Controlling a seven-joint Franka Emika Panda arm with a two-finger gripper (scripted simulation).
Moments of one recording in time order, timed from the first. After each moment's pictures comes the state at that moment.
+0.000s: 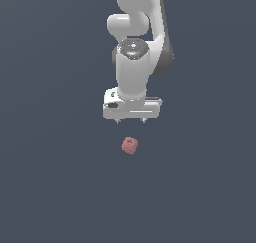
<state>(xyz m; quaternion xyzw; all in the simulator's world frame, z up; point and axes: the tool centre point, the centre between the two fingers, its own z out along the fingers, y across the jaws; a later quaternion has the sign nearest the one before) 0.000 0.011 0.187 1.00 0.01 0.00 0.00</state>
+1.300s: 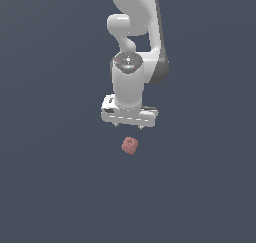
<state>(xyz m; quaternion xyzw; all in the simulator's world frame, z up) 0.006 0.002 0.158 1.00 -0.07 0.00 0.00</state>
